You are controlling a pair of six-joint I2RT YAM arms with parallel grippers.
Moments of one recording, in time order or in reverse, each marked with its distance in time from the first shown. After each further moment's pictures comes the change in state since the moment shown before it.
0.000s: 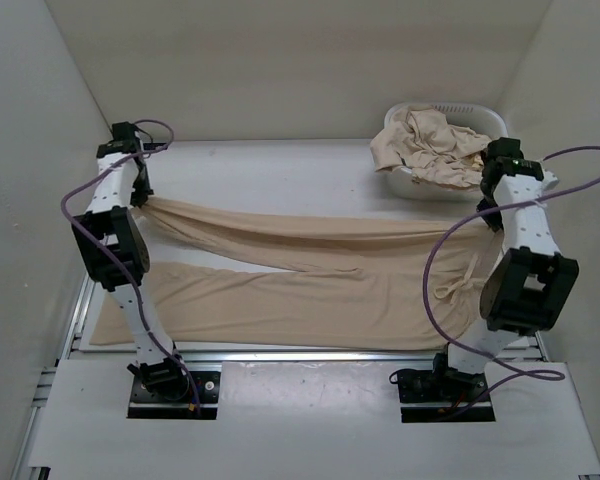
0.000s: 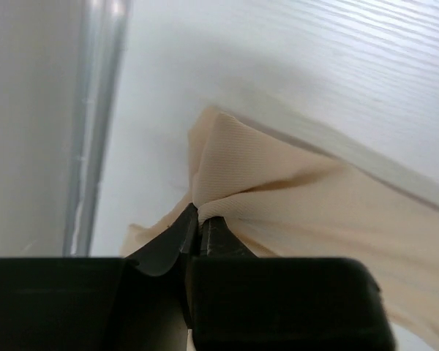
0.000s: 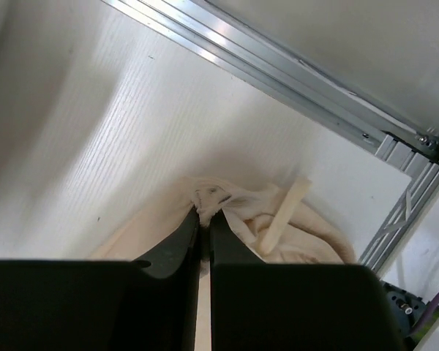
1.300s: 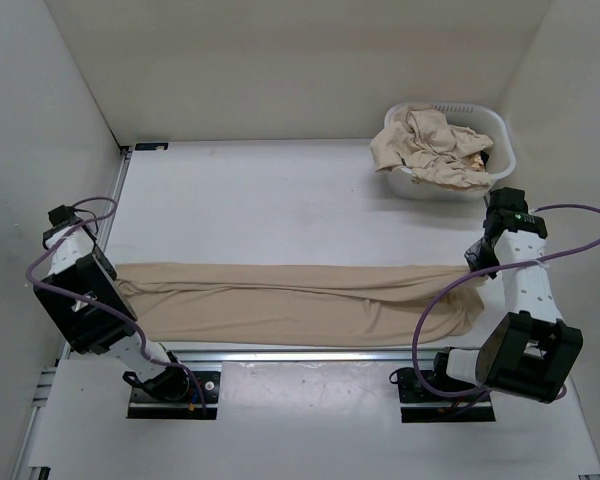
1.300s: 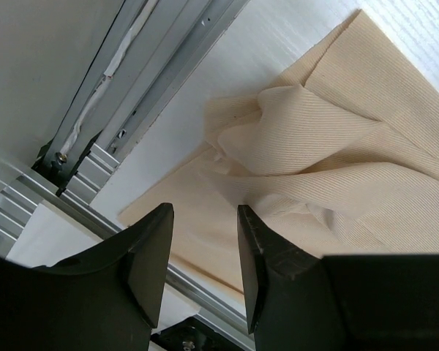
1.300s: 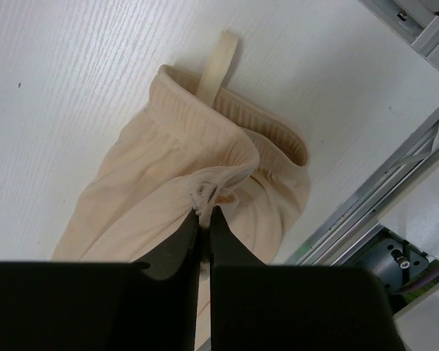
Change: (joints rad) left arm 0.428 -0.508 -0.789 0.137 0.035 0.001; right arm -0.053 -0.418 -0.463 0.035 -0.272 -0.055
